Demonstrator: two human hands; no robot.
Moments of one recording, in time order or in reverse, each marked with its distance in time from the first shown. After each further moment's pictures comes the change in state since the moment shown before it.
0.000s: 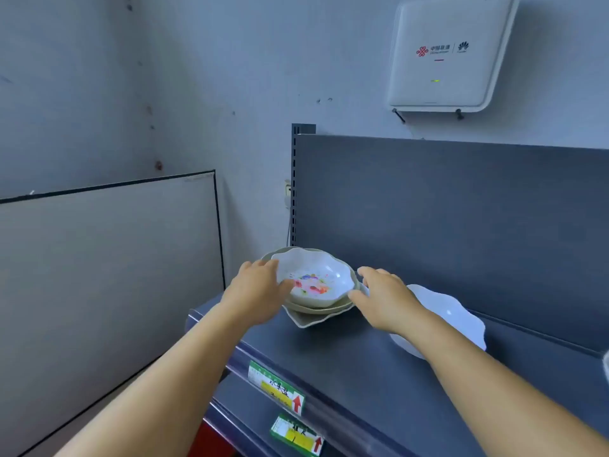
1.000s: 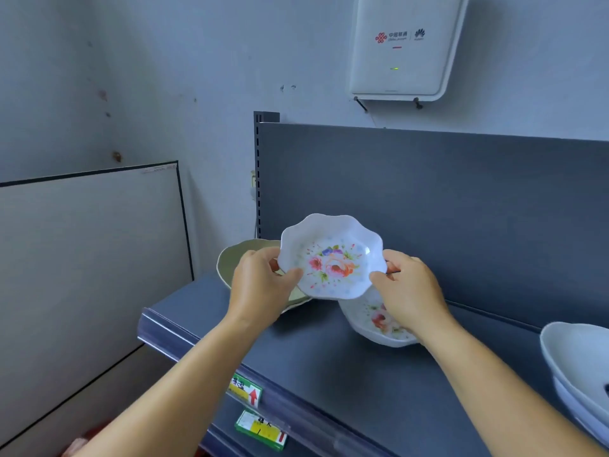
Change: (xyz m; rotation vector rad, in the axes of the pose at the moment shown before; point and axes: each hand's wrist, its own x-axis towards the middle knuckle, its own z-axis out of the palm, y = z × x) left_hand -0.017 0.066 0.023 -0.652 0.289 0.061; right_hand -0.041 0.047 -0.036 0.405 0.385 0.075
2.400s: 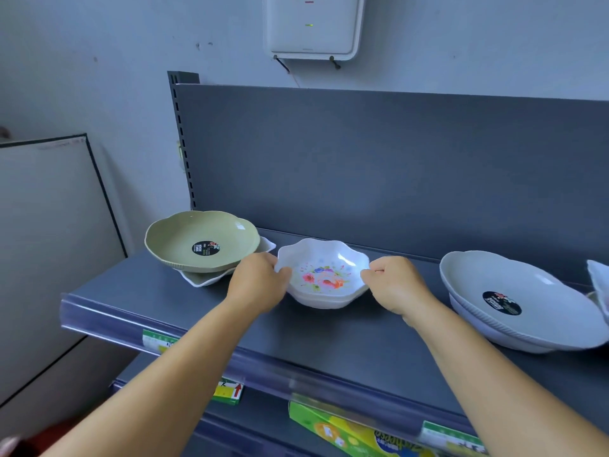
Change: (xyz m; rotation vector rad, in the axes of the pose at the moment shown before) left_hand -0.036 0.010 0.072 0.199 -0.408 -0.129; right_hand -0.050 0.064 -0.047 -0.123 -0.081 0.411
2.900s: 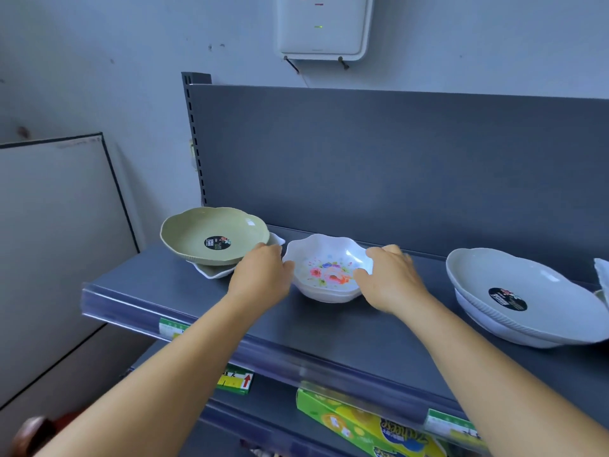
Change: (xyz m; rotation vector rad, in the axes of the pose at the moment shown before) left_hand -0.015 0.003 -0.015 0.313 0.097 0.140; right_hand -0.023 -0.023 0.004 -0.382 -0.004 -0.114
